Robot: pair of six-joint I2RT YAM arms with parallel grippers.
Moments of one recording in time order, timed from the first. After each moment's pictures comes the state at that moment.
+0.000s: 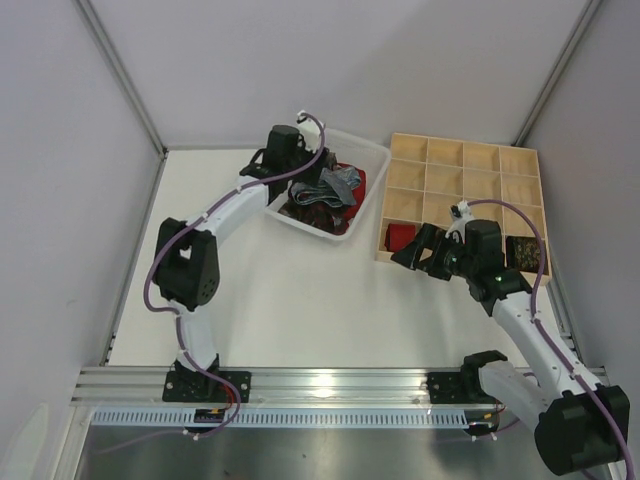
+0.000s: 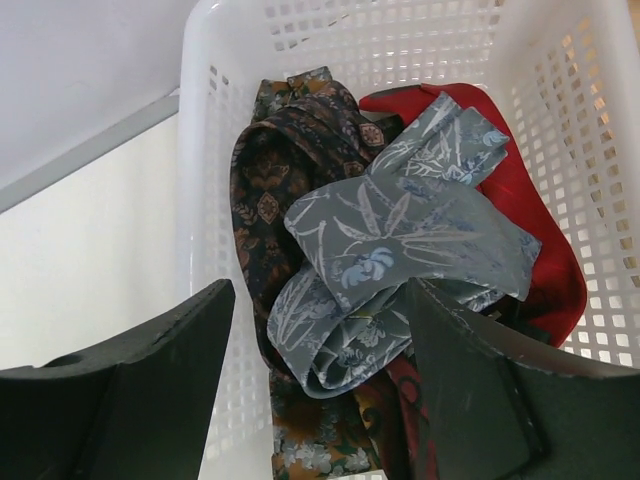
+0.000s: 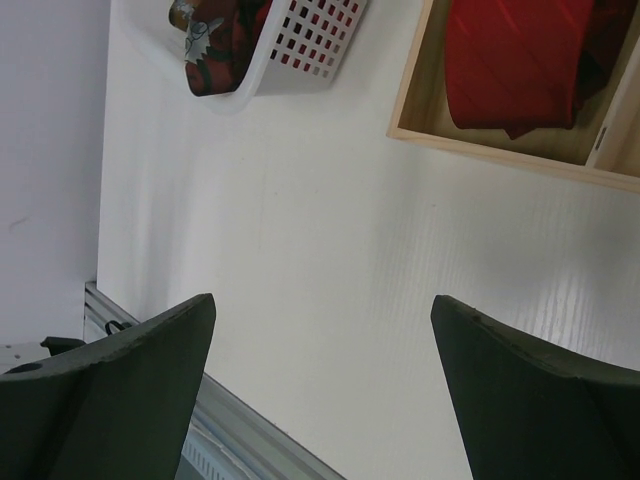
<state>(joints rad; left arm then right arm) -0.43 1.94 1.62 -0.17 0.00 0.13 0.22 0.94 0.65 -0.30 -0.45 0.59</state>
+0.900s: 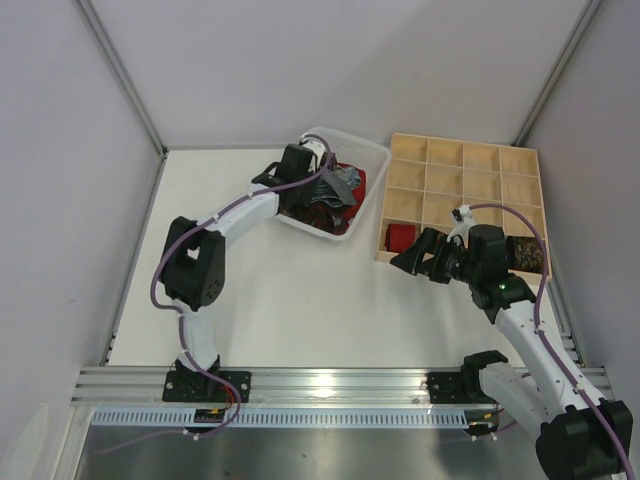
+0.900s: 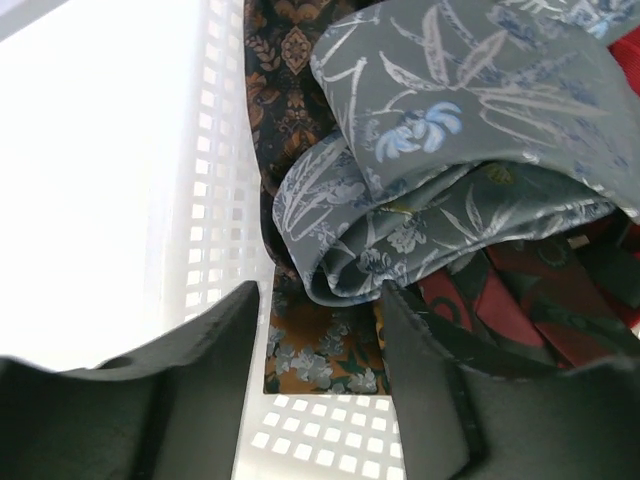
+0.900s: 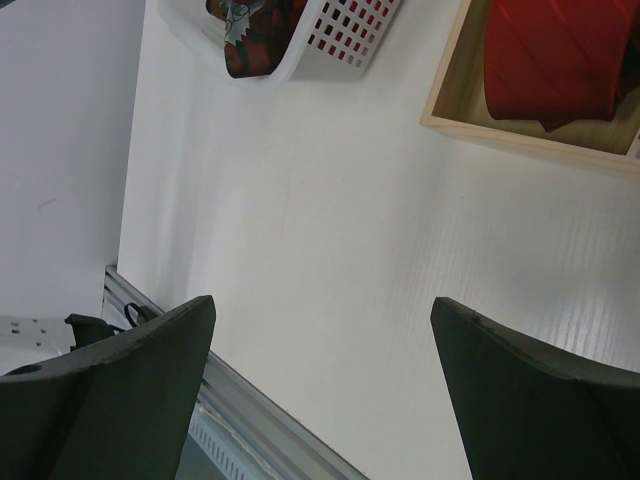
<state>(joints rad) -0.49 1.95 1.55 -0.32 -0.27 0.07 0.21 0.86 0.62 -0.30 -0.51 0.60</state>
